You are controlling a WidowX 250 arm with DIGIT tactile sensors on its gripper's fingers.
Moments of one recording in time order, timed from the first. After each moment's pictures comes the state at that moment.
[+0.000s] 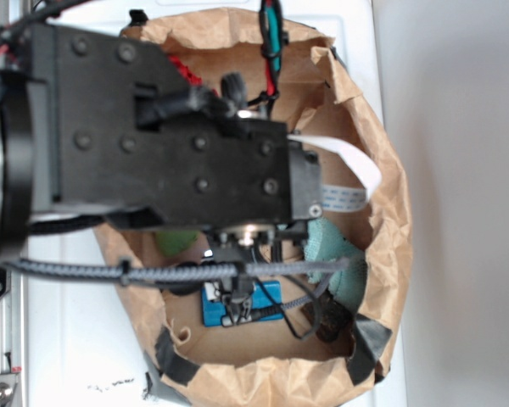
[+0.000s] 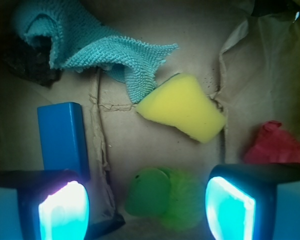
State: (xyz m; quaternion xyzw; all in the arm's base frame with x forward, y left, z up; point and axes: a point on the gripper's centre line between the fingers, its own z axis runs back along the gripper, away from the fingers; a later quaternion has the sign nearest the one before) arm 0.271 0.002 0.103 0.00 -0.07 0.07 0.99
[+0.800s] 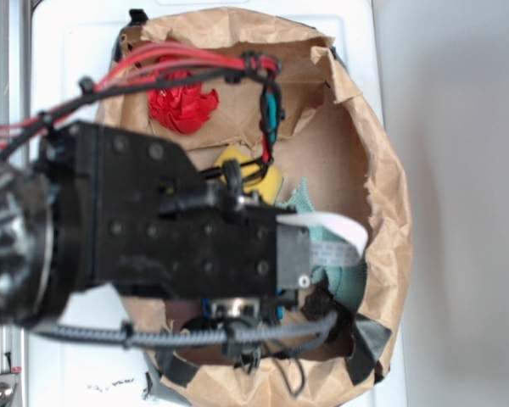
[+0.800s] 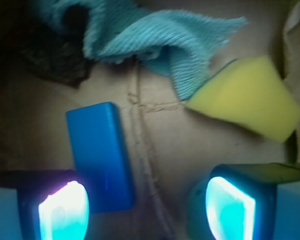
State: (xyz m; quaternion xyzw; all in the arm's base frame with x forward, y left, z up) arm 0.274 -0.042 0.076 -0.04 -0.08 0.09 0.99
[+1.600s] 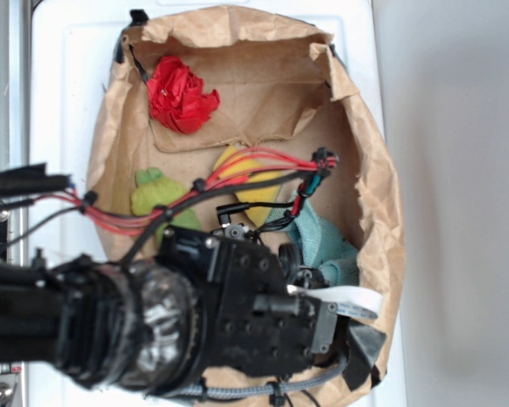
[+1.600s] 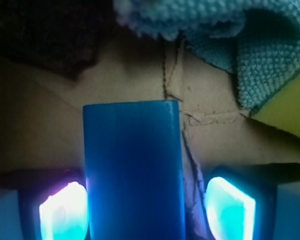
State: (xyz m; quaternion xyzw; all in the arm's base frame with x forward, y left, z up) arm 0.288 -0.052 0.027 0.02 -0.06 0.09 0.99
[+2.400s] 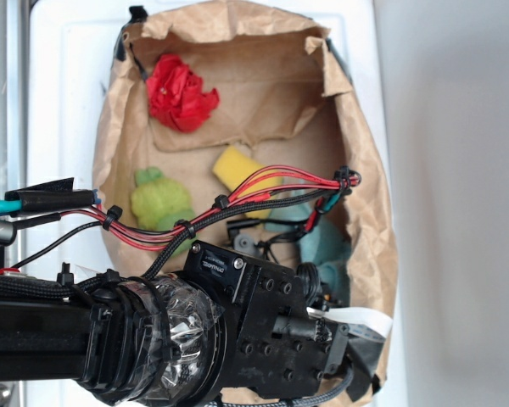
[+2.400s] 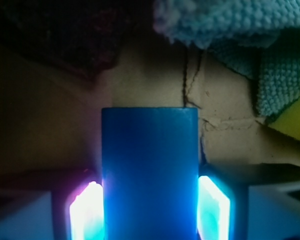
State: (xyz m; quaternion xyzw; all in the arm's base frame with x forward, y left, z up) arm 0.290 -0.050 0.023 0.04 -0.05 0.08 0.99
